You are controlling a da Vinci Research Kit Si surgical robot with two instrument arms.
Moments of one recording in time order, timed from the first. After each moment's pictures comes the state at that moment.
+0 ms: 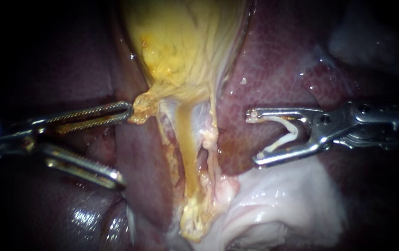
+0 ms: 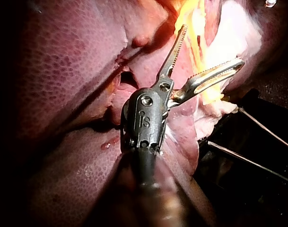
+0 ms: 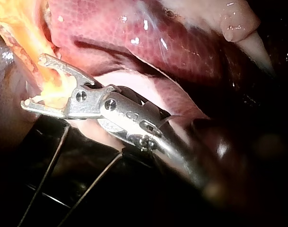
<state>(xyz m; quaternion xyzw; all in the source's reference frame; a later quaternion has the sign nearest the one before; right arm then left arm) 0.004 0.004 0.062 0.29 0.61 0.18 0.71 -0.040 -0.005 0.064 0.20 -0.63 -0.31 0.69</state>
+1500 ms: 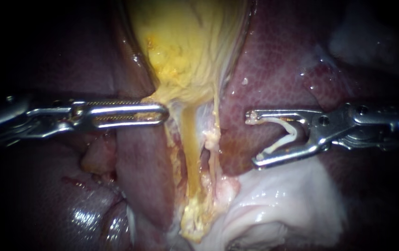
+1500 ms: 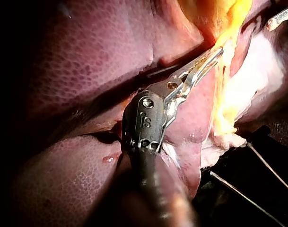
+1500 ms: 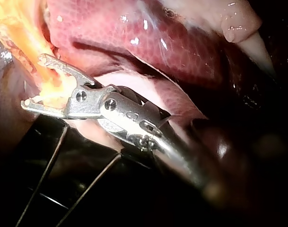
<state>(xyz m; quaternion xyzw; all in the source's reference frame) 0.004 0.003 0.063 0.28 0.61 0.18 0.71 -0.040 -0.002 0.069 0.20 -0.55 -0.43 0.69</state>
